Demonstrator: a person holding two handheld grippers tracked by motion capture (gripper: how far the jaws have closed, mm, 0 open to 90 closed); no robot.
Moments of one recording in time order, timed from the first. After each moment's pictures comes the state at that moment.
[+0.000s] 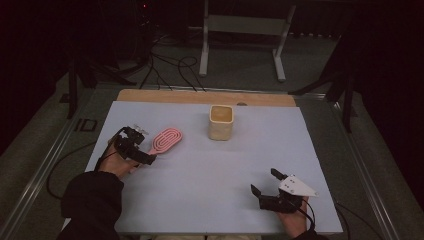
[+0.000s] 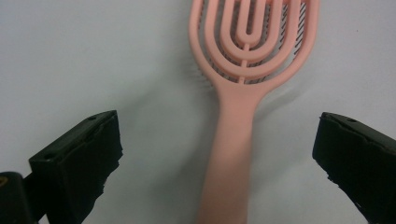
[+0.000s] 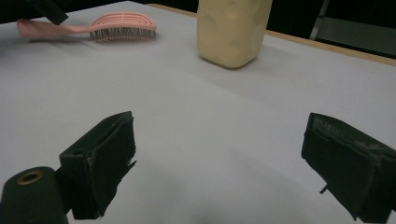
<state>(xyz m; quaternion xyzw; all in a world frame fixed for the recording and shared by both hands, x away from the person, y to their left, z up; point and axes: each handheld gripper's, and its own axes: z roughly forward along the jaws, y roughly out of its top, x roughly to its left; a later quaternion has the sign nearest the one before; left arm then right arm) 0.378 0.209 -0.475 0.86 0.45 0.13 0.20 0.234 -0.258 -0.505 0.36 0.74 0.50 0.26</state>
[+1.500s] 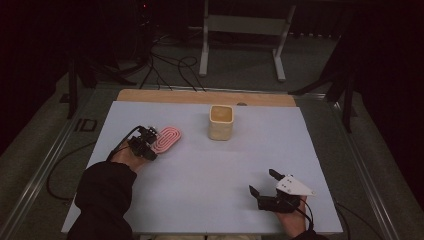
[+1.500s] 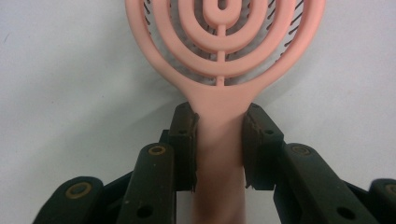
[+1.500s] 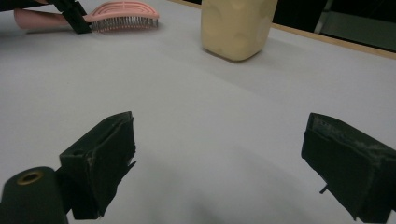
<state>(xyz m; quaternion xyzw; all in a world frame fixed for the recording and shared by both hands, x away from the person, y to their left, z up) 0.402 0.182 -0.490 0.89 0.43 0.08 0.11 0.236 -0.255 -0.508 0.36 0.76 0.48 0.25</state>
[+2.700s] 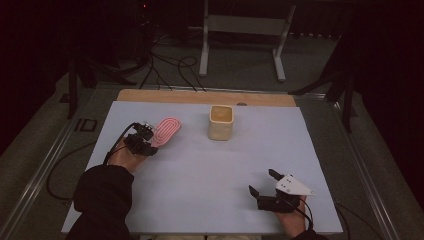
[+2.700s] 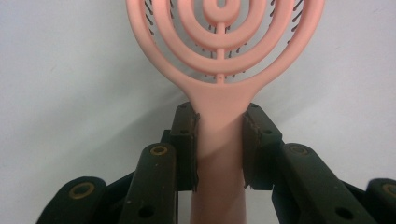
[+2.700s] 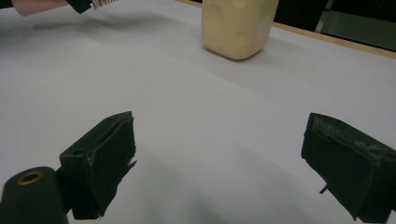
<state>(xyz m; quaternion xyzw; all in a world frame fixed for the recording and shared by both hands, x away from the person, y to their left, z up) 0.389 0.187 -0.465 0.87 0.44 0.12 0.19 0.237 -0.254 -0.509 0.36 0.76 0.48 0.25</state>
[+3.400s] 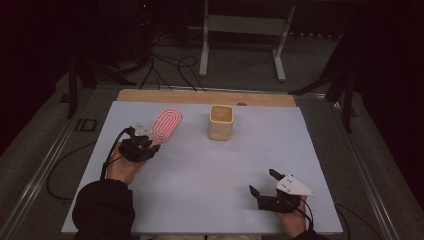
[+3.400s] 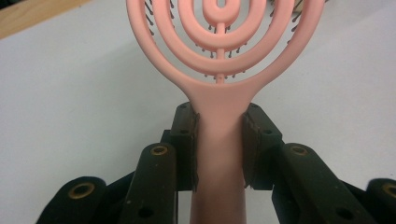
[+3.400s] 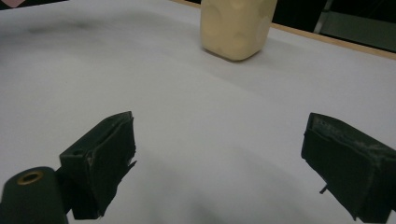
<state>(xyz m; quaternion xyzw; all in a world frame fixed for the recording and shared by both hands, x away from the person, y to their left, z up) 0.346 0.189 -0.445 0.83 0.43 0.19 0.31 0.236 -0.255 -0.508 0.36 0.76 0.48 0.26</state>
